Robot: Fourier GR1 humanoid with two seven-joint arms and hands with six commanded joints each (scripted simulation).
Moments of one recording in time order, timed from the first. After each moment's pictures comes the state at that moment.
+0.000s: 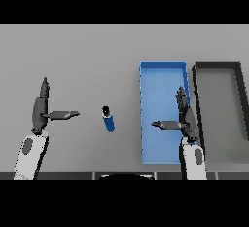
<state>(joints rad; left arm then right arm) -0.11 0.43 -0.16 -1.48 0.24 0.26 0.01 0.00 0.00 0.00 -1.57 0.00 0.00 0.00</state>
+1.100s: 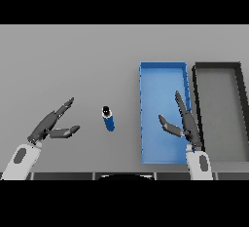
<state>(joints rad) -0.01 0.66 -0.33 -1.60 0.23 -0.19 -0.12 0.09 -0.13 0.10 -1.69 0.13 0.07 -0.08</state>
